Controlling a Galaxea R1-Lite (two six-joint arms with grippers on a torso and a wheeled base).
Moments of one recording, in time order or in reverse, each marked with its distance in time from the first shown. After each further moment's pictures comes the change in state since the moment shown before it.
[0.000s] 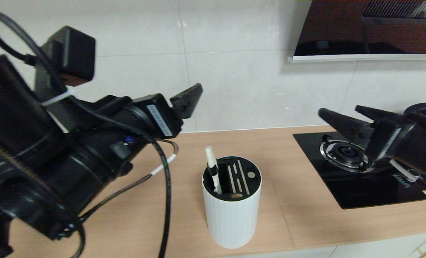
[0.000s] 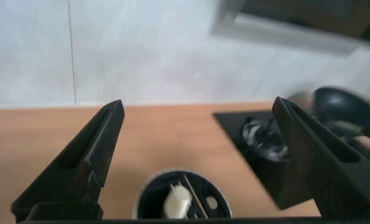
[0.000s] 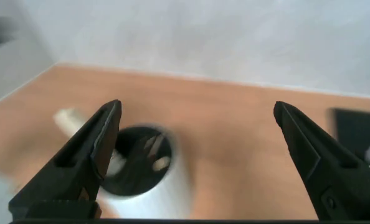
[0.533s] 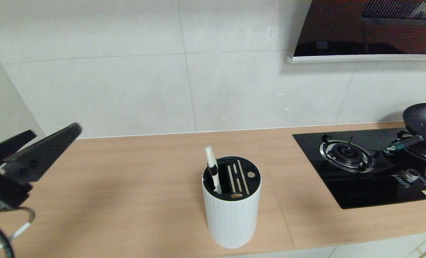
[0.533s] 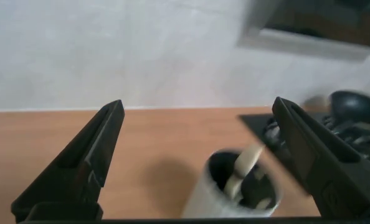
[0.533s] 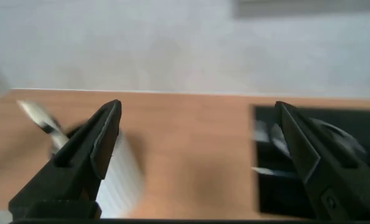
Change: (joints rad) left arm 0.232 -0.547 0.320 0.235 -0.132 0.050; right arm -0.259 -0.652 0.235 0.390 0.033 -0.050
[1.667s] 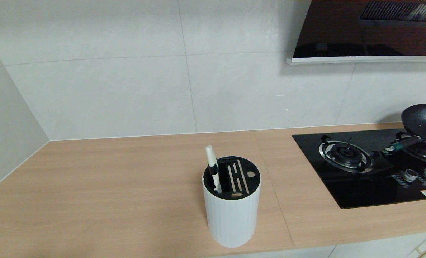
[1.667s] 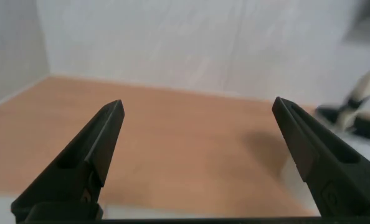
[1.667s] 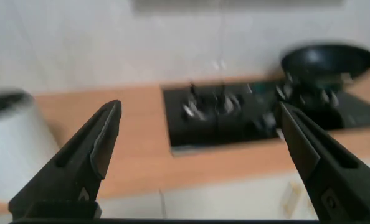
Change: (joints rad) left arm 0.567 -0.876 0.370 0.524 -0.211 0.089; right arm -0.386 -0.611 0.219 0.443 0.055 -0.070
